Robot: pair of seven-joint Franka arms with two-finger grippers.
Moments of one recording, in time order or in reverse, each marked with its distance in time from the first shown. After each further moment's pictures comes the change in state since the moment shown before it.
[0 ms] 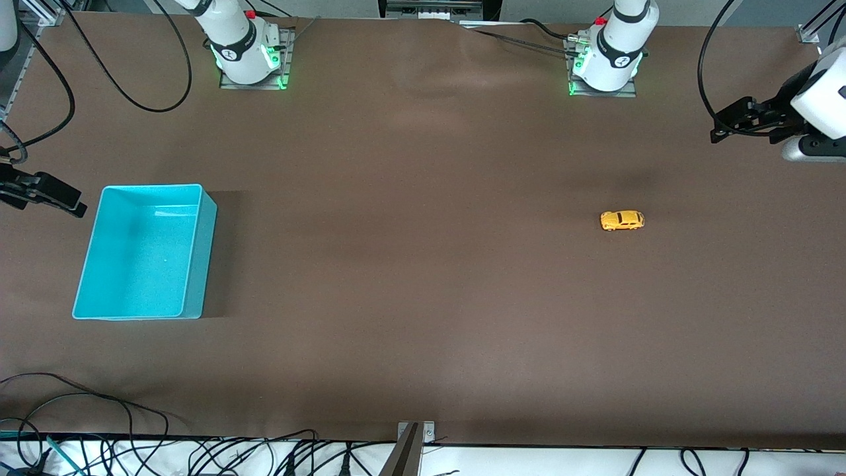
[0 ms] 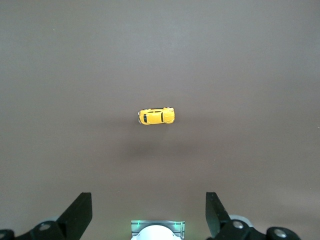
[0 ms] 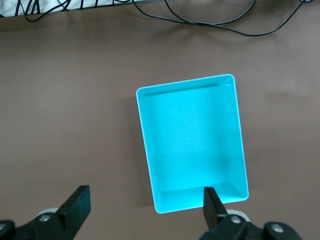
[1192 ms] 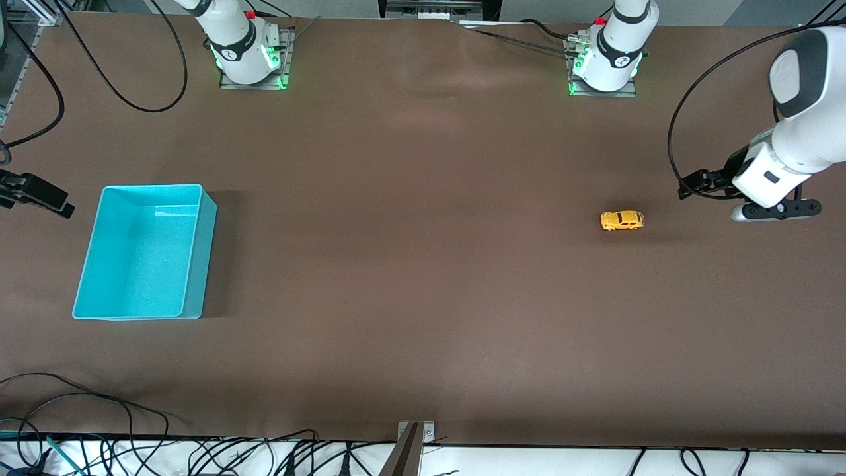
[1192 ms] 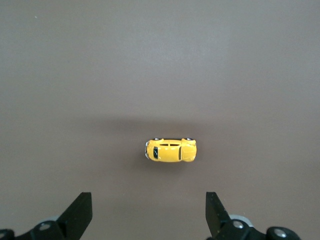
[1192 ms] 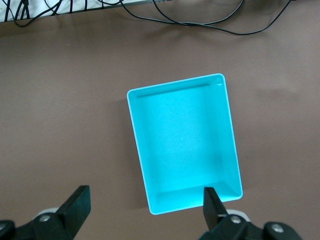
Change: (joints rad) left arm 0.072 0.000 0.006 -0.490 0.000 0.559 0.001; right arm -0.002 0.000 -0.026 0.002 0.000 0.002 0.000
